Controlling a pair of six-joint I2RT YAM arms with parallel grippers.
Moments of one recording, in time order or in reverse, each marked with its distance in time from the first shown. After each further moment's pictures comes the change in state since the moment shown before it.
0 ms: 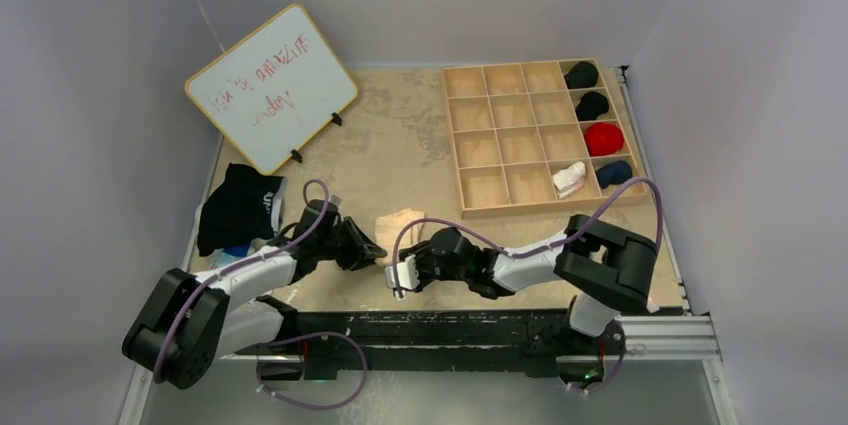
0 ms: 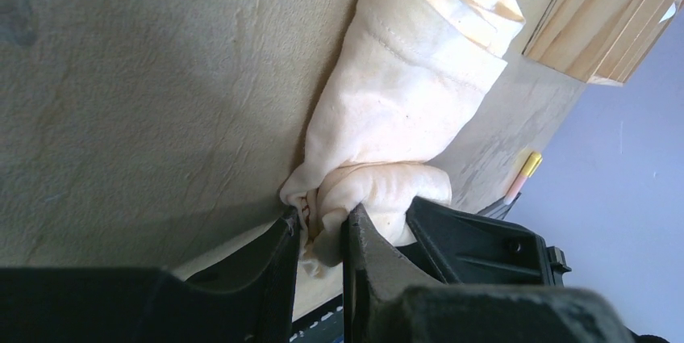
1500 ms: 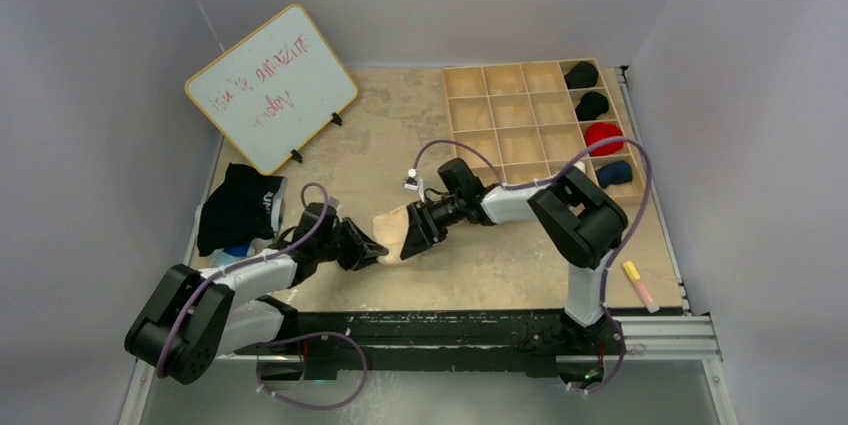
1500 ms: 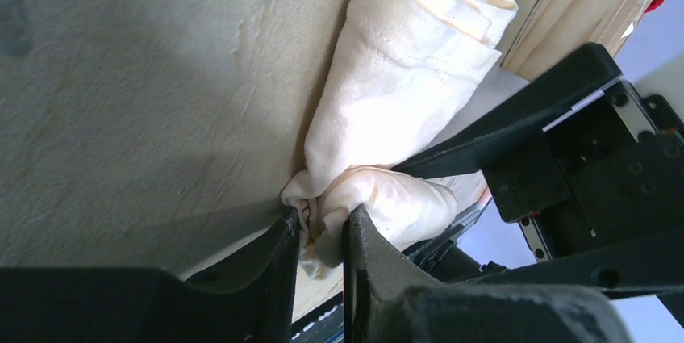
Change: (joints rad) left arm 0.009 0.018 -0.056 0.119 0.002 -0.082; right arm -0.435 0.311 0.420 -0.461 -0.820 1.226
